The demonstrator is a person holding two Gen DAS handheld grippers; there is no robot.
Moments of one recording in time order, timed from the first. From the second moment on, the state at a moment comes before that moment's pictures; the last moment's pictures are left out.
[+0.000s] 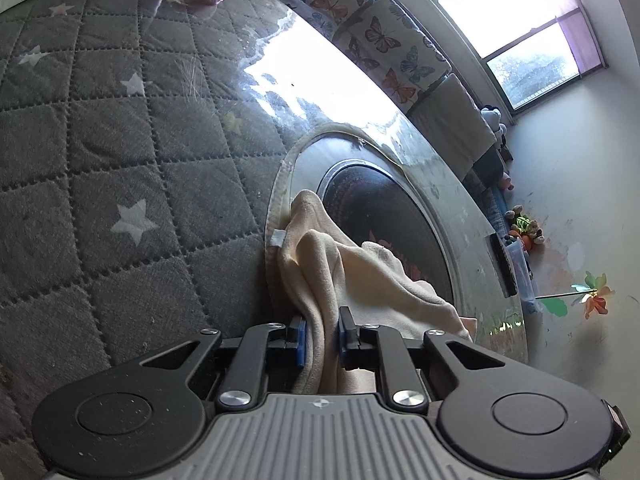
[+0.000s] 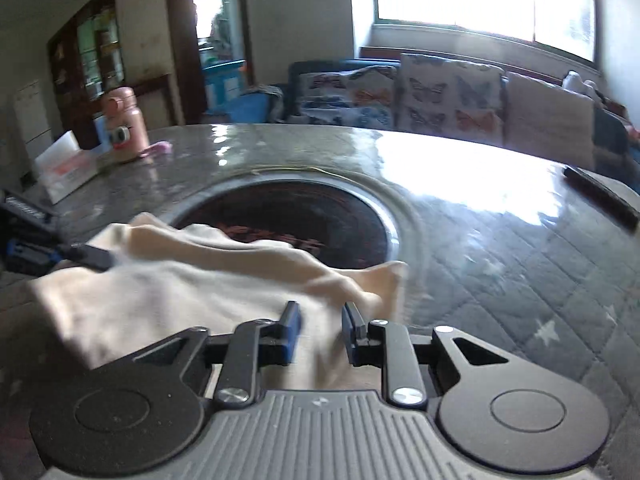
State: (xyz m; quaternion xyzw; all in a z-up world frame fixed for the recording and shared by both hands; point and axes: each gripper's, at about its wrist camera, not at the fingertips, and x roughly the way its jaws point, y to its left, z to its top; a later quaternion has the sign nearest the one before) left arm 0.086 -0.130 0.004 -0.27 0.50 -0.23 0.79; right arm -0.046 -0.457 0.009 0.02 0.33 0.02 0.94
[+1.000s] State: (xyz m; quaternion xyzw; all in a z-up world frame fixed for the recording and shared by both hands) left arm 0.070 -0.117 0.035 -0.24 0.44 -0.25 0.83; right arm -0.032 -0.468 0.023 0.09 0.31 0.01 0.95
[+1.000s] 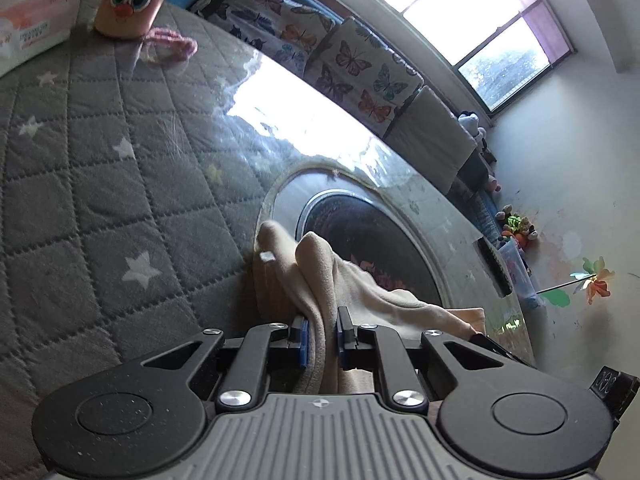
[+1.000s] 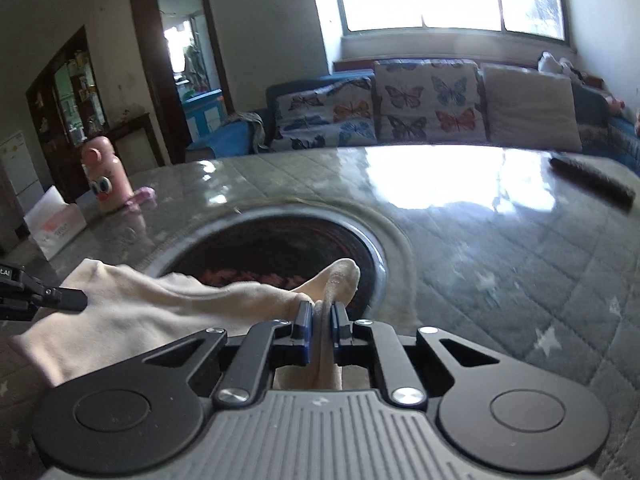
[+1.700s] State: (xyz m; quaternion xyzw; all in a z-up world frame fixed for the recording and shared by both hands) left arm 0.050 0.034 0.083 -0.23 0.32 -0.14 0.91; right arm 0.070 -0.316 0.061 0.05 0.28 0.14 0.95
